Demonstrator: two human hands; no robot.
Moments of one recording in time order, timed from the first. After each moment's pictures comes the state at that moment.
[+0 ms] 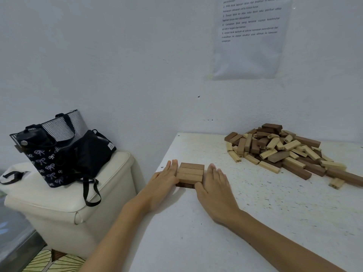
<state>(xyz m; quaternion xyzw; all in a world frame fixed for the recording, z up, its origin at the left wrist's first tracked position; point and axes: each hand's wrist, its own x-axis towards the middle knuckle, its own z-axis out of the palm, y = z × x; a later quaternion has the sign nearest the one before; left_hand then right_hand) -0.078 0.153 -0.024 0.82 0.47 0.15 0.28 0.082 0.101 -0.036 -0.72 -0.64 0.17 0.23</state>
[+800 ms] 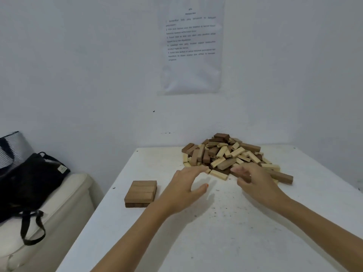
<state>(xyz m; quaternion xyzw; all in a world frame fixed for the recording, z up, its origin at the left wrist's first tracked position) 0.078 0.132 -0.003 0.91 0.28 0.24 0.18 0.288 0.051 -0.008 -0.70 -0.59 0.10 0.38</state>
